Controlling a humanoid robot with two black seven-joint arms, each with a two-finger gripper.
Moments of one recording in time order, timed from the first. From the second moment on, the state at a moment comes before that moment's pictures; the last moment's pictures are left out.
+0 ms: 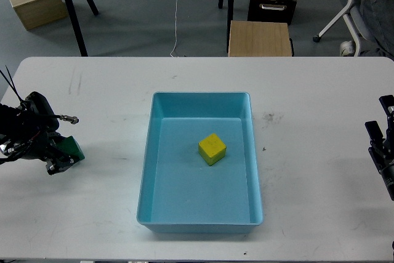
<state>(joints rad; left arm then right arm) -1.08 0.74 0.11 -1.05 2.17 -0.31 -0.49 -0.35 -0.39 1.36 1.73 -1.13 -0.20 0.35</state>
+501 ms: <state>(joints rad) -1.37 0.84 -0.08 -1.31 1.90 -0.43 -0.49 -0.39 -0.39 1.36 1.72 -1.13 -0.23 0.35</state>
